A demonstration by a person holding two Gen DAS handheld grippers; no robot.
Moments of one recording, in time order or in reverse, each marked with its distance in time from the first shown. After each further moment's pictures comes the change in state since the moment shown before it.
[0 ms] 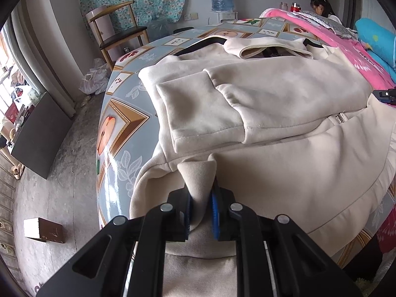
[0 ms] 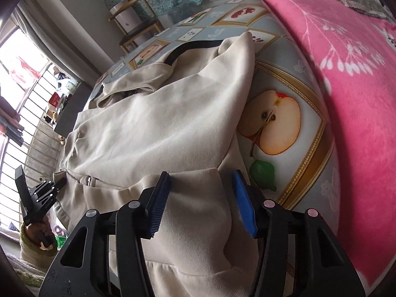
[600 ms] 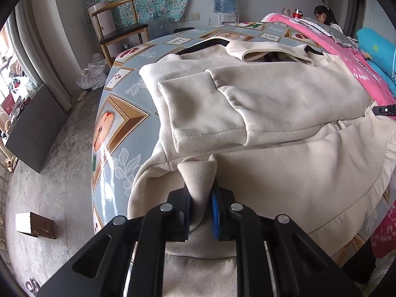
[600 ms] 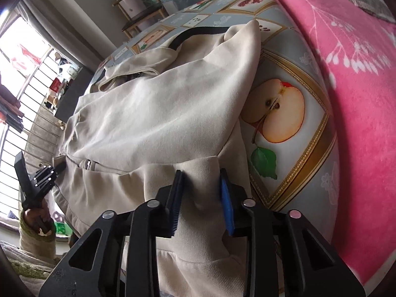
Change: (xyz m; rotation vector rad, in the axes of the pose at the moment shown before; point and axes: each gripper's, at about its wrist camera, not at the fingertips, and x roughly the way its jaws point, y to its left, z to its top) left arm -0.001 0.007 0.001 -0.048 -0.003 -0.042; right arm -0.007 0.011 -0.005 -0.061 0.071 -0.045
